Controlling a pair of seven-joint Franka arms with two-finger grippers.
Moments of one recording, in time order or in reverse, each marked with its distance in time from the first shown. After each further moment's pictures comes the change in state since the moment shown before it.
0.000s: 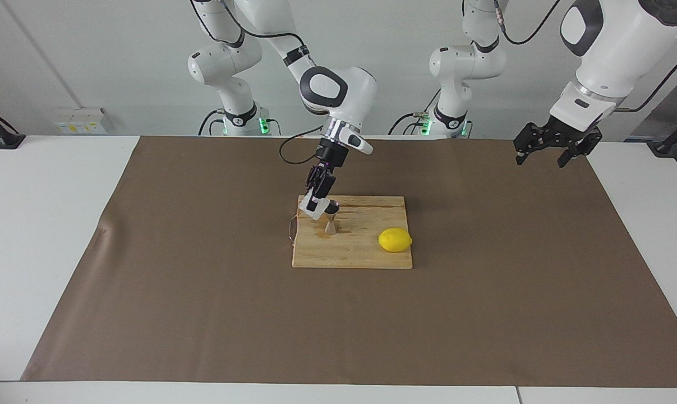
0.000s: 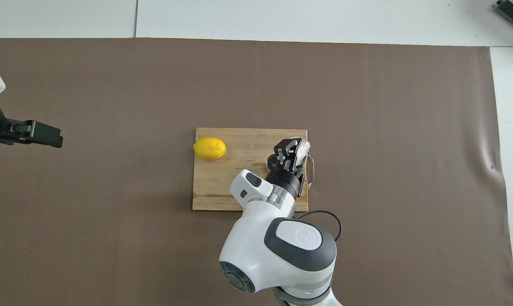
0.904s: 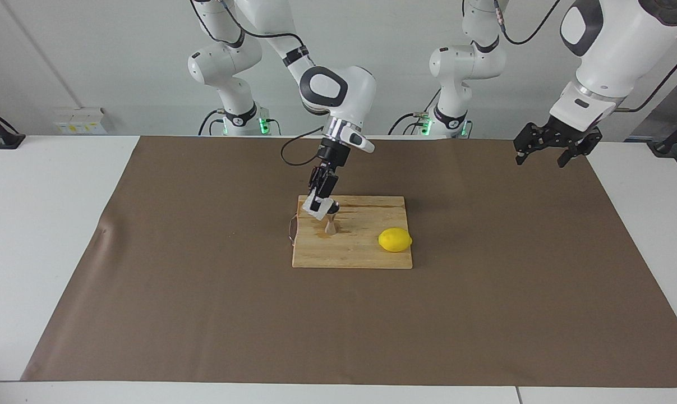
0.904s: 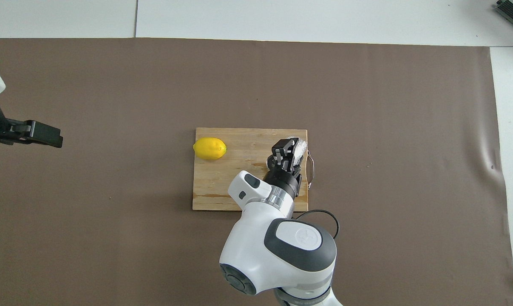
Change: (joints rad) left arm 0.000 0.000 0.000 0.000 0.000 0.000 0.000; right arm 0.000 0.000 0.000 -0.001 -0.002 0.017 0.019
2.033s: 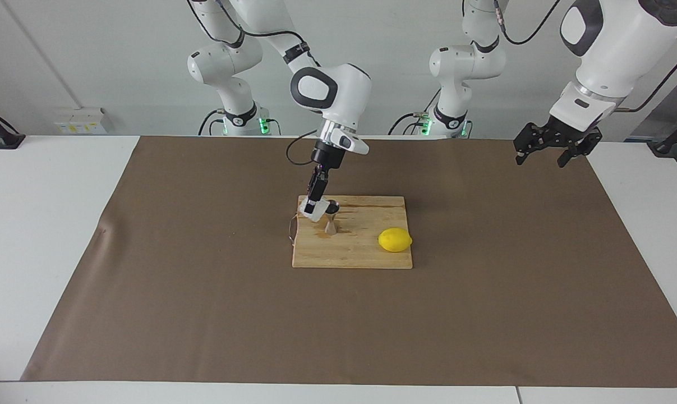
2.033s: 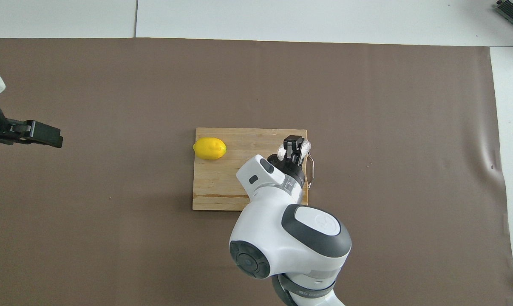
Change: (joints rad) left arm 0.000 0.000 0.000 0.000 0.000 0.000 0.000; right arm -0.054 -0.006 -0.002 0.031 0.212 0.043 -0.005
